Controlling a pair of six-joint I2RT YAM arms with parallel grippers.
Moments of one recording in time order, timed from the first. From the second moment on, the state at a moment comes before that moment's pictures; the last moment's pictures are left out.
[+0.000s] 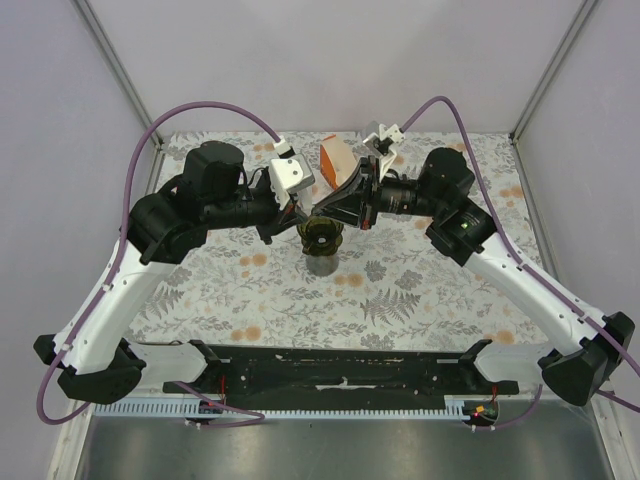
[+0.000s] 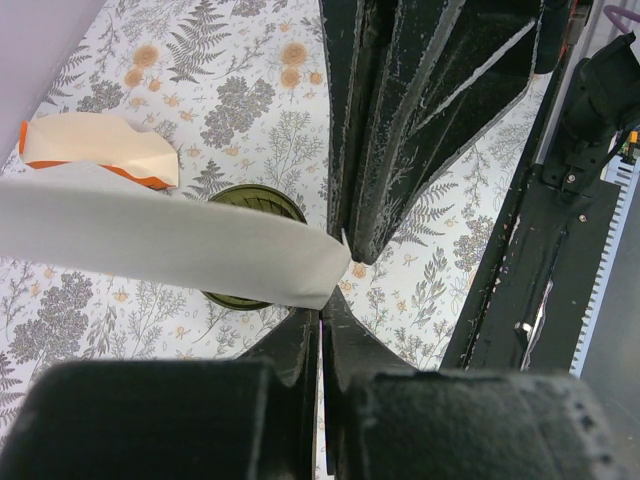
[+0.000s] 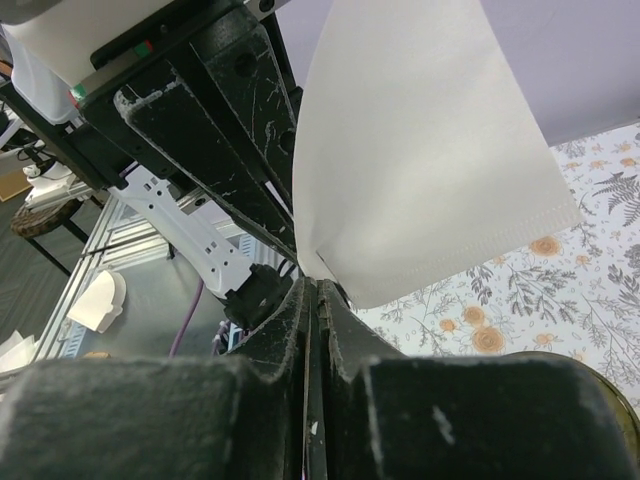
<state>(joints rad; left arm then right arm) -0.74 1.23 1.74 -1.00 0.34 0.29 0.68 1.25 1.29 0.08 -0.79 0.37</state>
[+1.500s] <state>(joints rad) -0.74 1.23 1.74 -1.01 0.34 0.30 0.68 1.28 1.32 0.07 -0.84 0.31</state>
